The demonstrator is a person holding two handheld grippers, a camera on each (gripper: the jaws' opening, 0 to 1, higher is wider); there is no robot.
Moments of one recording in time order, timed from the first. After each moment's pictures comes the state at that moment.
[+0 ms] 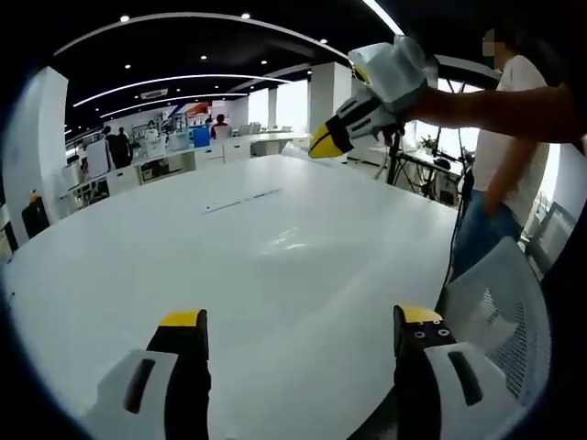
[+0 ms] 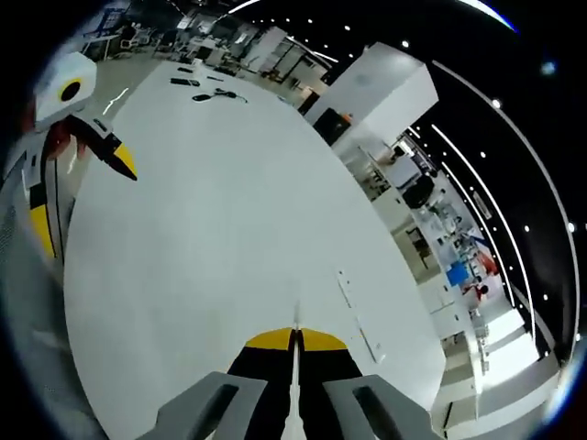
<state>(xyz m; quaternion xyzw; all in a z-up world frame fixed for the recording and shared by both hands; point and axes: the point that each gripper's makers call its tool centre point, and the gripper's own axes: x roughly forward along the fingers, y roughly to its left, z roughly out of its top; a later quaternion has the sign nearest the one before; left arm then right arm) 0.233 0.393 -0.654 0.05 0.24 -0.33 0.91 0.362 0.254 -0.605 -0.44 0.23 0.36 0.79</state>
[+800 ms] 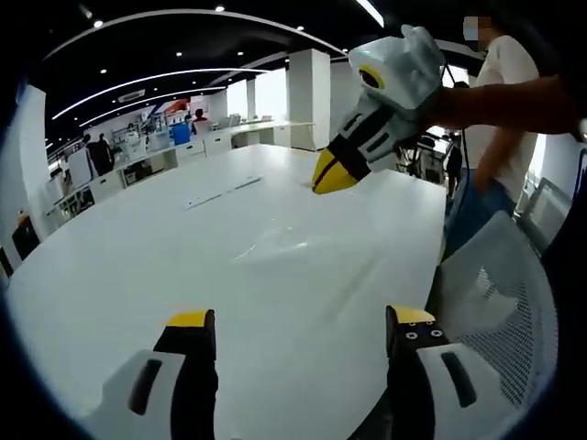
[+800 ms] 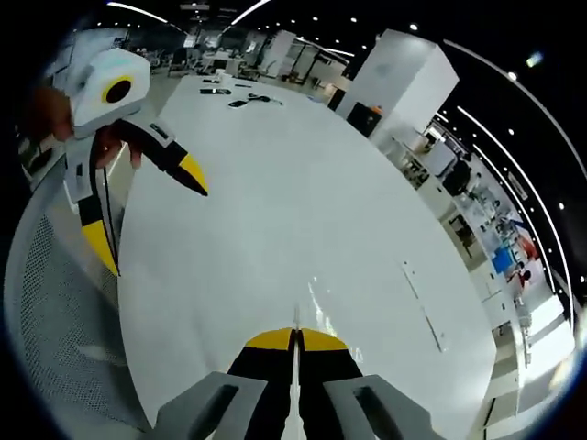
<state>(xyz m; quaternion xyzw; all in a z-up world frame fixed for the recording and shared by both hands) 0.228 0.380 -0.668 0.10 0.25 -0.37 0.89 0.294 0.278 -0.648 -0.39 0.27 0.44 0.77</state>
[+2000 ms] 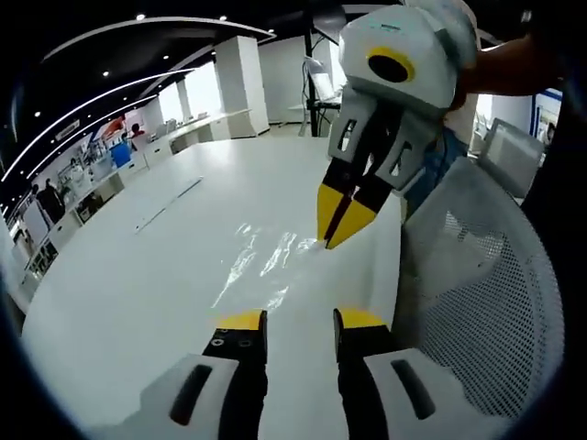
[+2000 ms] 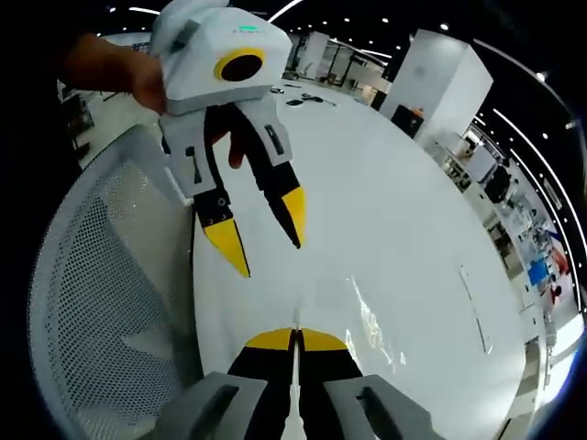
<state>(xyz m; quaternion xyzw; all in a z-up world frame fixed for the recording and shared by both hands) 0.205 0.339 -0.679 0.20 0.26 -0.49 0.81 0.201 0.296 -0.684 -0.38 0.29 0.52 0.71</state>
